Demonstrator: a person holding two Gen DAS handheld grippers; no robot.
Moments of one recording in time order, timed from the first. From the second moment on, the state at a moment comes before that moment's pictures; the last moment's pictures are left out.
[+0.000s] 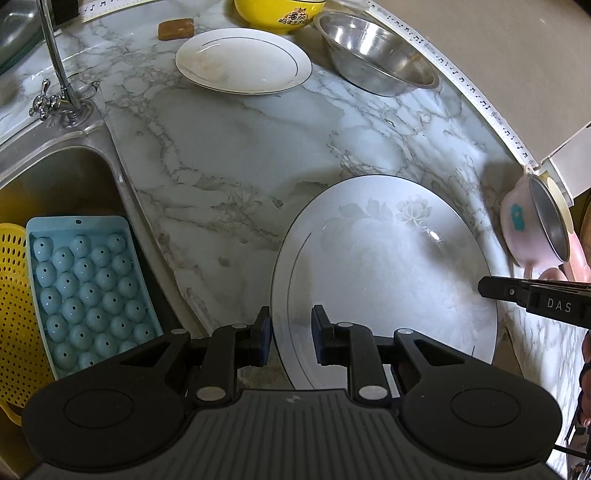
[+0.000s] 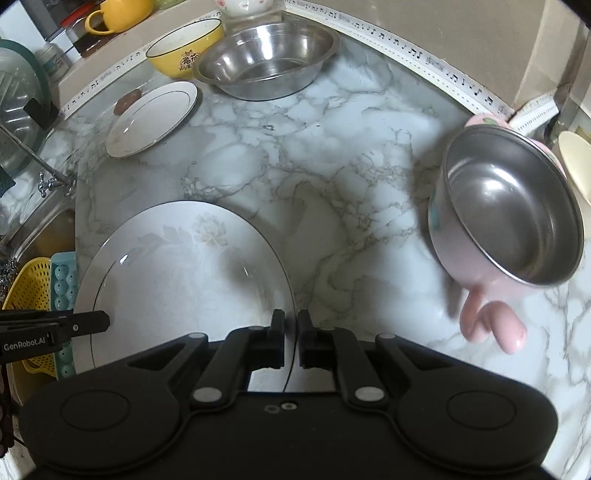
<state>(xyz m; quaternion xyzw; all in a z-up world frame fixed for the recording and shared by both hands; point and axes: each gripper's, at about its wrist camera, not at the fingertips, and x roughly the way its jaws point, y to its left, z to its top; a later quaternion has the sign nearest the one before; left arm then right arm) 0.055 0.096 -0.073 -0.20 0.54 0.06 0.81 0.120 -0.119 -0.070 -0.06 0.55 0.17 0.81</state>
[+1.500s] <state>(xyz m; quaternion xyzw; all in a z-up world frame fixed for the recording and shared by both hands) 0.083 0.088 0.006 -0.13 0.40 0.06 0.90 0.114 -0.108 -0.002 -0.07 0.40 0.19 0.89</state>
